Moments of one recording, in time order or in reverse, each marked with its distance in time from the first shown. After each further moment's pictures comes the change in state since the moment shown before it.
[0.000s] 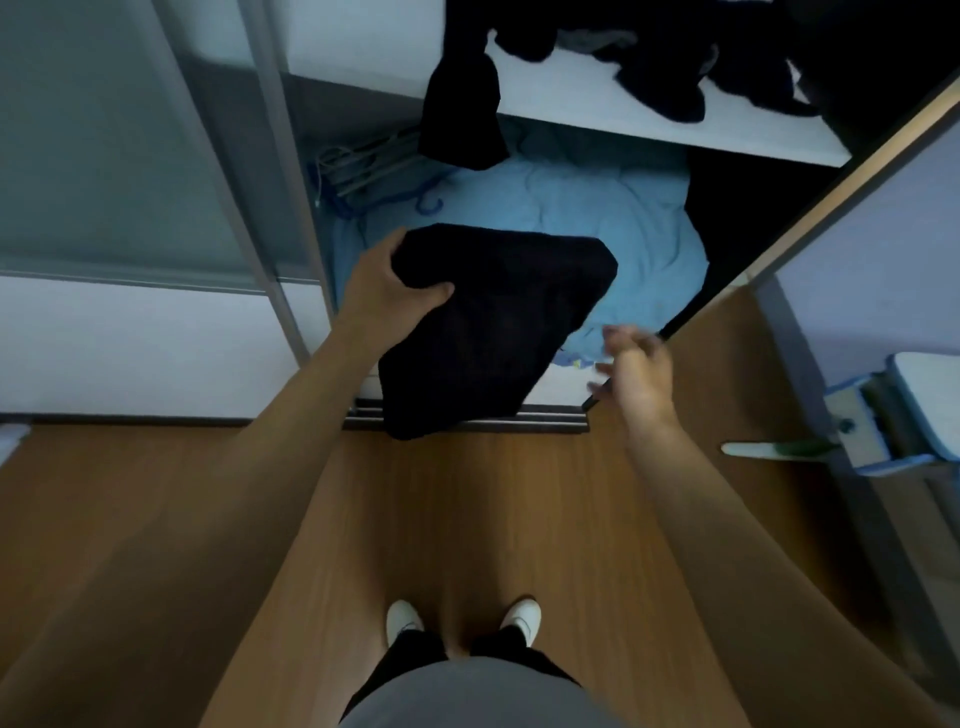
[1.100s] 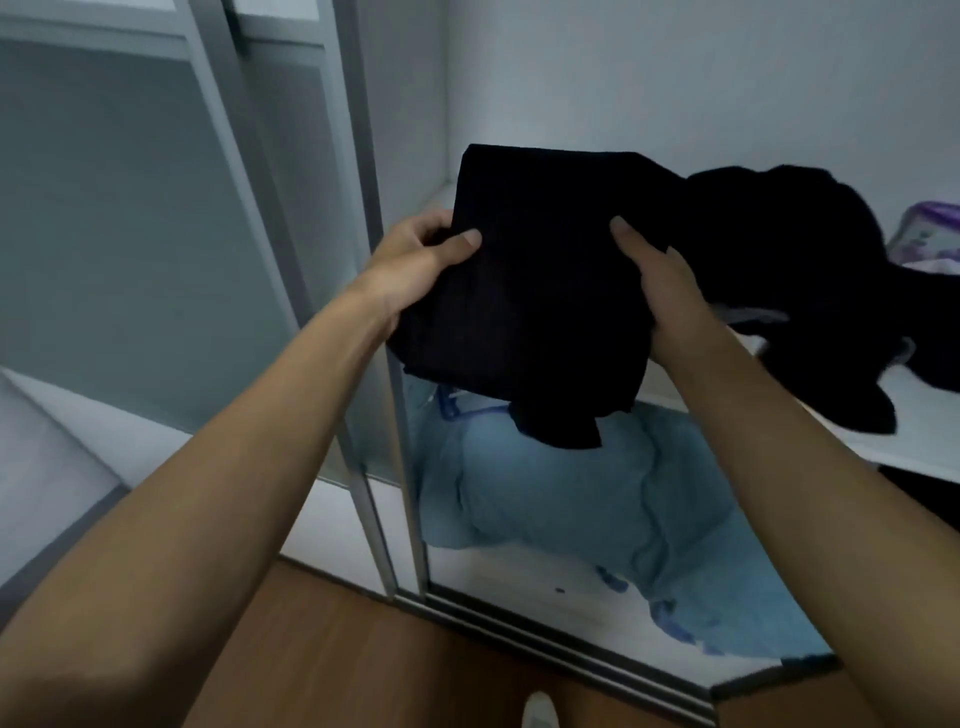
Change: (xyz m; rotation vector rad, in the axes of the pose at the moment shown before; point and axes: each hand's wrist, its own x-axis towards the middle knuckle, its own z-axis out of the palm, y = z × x) left_hand 0.265 0.112 -0.088 -0.103 0.211 -0.012; right_hand 0.201 -0.303 0.187 0.274 -0.819 -0.352
